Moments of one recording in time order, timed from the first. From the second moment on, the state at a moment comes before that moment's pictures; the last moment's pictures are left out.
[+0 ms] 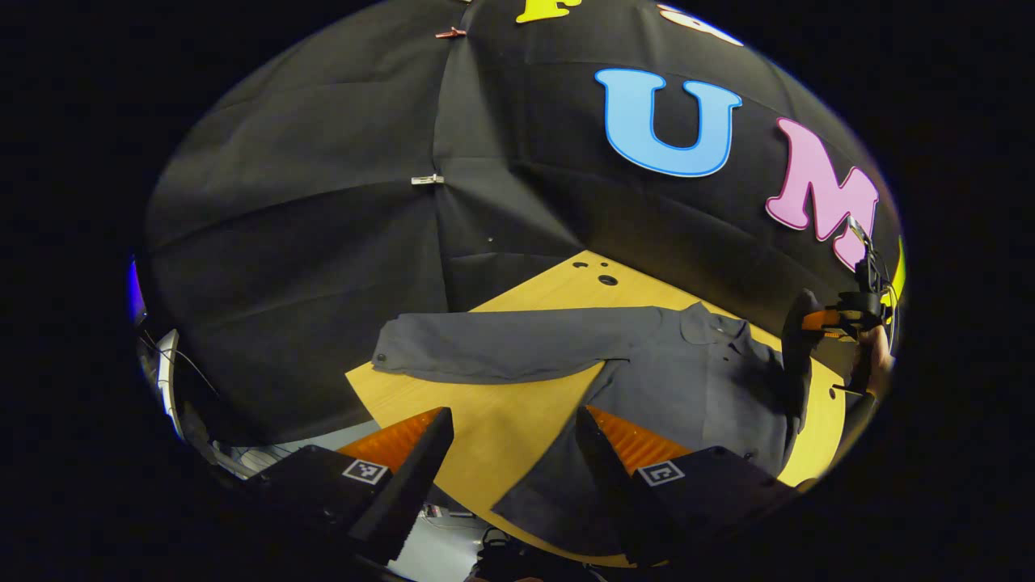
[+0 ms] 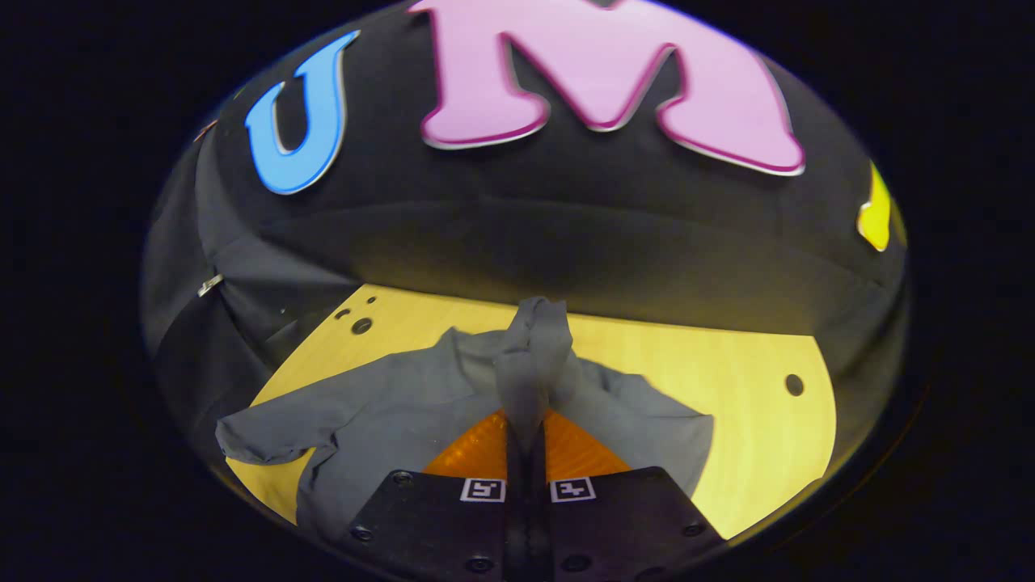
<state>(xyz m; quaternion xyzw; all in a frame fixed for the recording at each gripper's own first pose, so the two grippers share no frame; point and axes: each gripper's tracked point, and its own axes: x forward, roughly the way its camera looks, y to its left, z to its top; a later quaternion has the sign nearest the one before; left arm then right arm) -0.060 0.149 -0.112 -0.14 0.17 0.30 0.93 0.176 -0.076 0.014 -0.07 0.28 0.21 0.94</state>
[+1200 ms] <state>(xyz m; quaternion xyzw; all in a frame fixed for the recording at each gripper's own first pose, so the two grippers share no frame) -0.091 0.233 -0.145 -0.16 0.17 0.35 0.91 0.058 0.082 -0.077 -0.11 0.34 0.30 0.89</state>
